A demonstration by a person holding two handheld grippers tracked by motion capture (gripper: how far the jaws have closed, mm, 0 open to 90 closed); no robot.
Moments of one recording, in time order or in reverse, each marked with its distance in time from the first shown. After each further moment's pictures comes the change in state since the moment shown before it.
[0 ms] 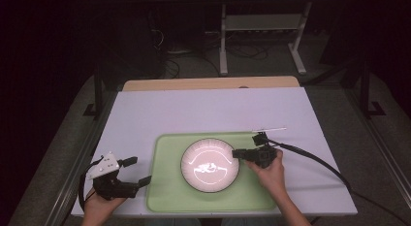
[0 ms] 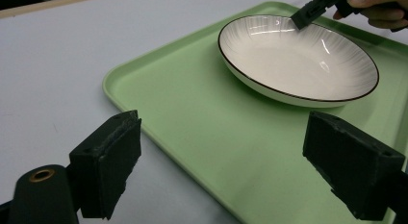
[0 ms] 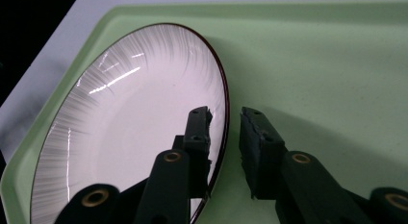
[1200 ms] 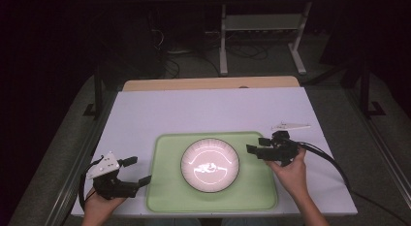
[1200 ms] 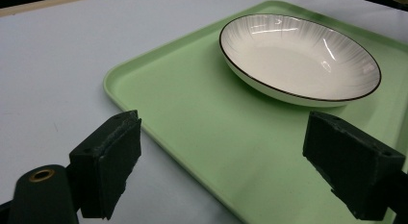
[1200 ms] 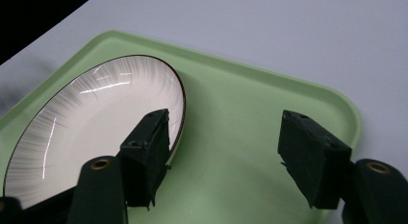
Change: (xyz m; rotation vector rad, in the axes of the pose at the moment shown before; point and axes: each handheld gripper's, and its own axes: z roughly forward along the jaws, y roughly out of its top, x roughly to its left) left arm 0.001 -0.001 0.000 0.007 0.006 -0.001; right arm -0.010 0.002 -0.056 -0.138 -0.092 -0.215
